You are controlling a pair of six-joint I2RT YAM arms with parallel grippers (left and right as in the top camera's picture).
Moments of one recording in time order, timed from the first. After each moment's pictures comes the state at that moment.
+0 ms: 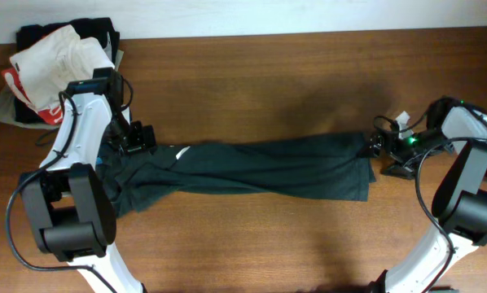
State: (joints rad) left arm 0.09 2.01 1.60 -1.23 -0.04 -0.18; right arm -0.42 2.08 1.38 -1.10 -0.57 -0.17
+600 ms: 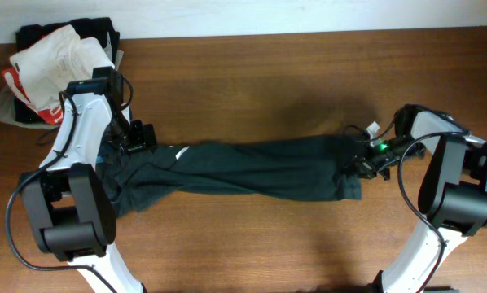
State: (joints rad) left arm 0.09 2.01 1.60 -1.21 -0.03 -0.18; right arm -0.29 2.11 1.31 -1.06 -0.58 -0.02
